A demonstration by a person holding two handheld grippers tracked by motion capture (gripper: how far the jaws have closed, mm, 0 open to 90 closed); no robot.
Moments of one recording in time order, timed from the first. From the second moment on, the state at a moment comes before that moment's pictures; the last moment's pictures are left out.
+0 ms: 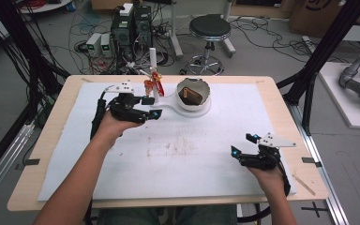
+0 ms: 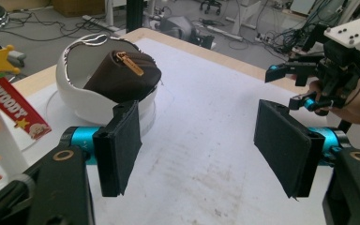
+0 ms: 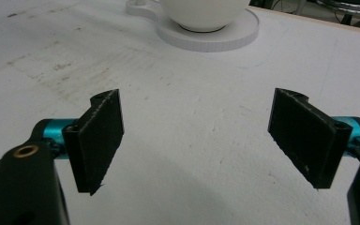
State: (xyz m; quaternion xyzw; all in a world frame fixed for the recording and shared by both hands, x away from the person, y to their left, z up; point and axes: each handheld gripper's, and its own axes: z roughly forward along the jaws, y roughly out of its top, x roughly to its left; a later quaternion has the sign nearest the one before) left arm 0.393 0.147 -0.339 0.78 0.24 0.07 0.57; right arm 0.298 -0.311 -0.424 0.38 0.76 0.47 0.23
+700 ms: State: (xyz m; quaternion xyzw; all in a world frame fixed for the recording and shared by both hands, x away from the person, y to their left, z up) left arm 0.337 0.212 -0.381 0.78 0.25 0.09 0.57; right arm 0.302 -0.307 -0.427 0.38 0.77 0.47 0.23
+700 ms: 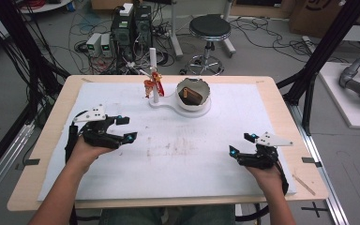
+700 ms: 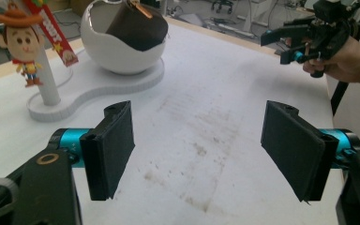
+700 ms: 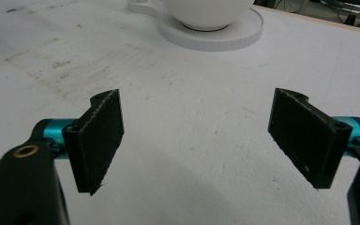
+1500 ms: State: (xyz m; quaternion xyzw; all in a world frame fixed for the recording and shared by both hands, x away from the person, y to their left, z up) left arm 0.322 0.233 -0.402 0.77 0.25 0.11 0.57; right arm 0.304 -0.303 -0.430 0.37 0.78 0.46 0.22
